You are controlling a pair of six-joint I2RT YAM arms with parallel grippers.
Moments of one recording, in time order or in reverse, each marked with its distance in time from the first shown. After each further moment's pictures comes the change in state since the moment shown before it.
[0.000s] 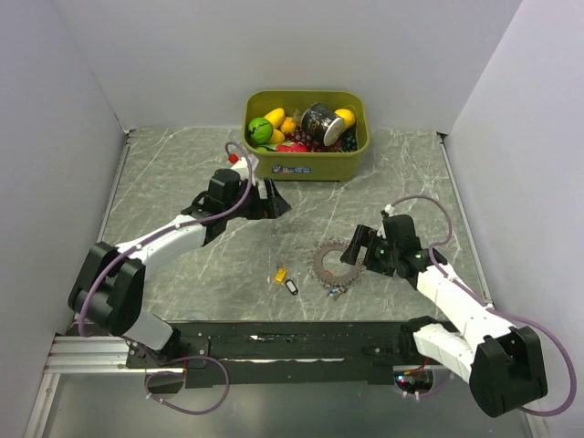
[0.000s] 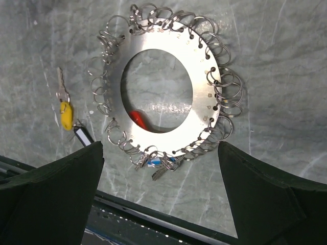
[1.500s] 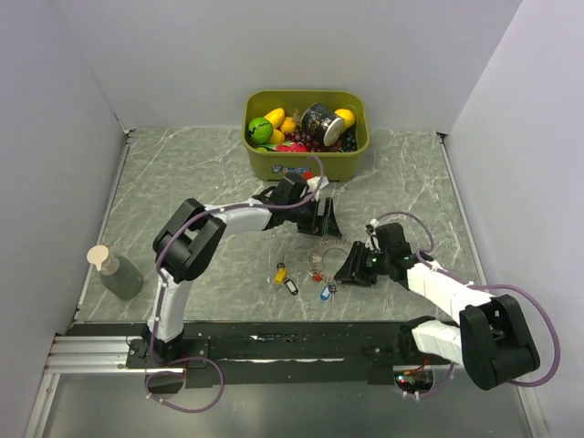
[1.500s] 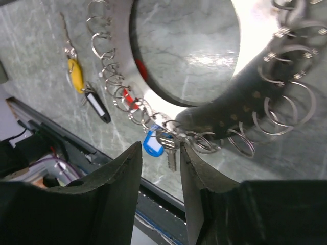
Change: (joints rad) left arm -0.215 0.608 0.465 -0.080 0.319 -0.040; right arm 0.008 0.162 -0.120 0.188 -0.279 0.073
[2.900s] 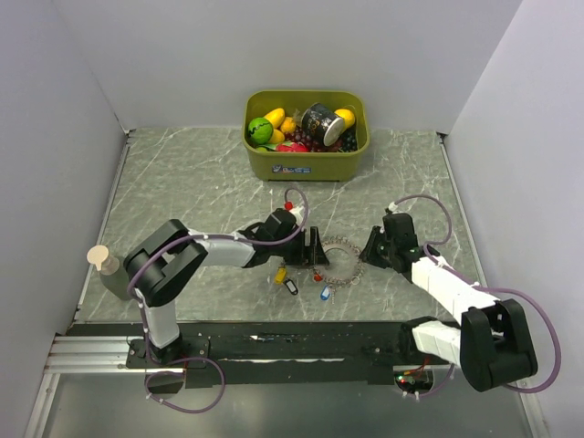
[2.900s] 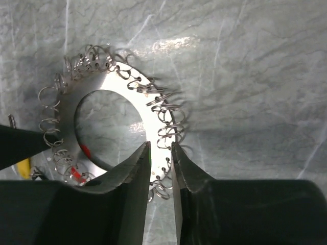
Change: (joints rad) left arm -0.114 -0.278 -0.482 0.201 -0.262 -0.186; right arm -0.071 -0.008 0.075 -0.006 0.398 -0.137
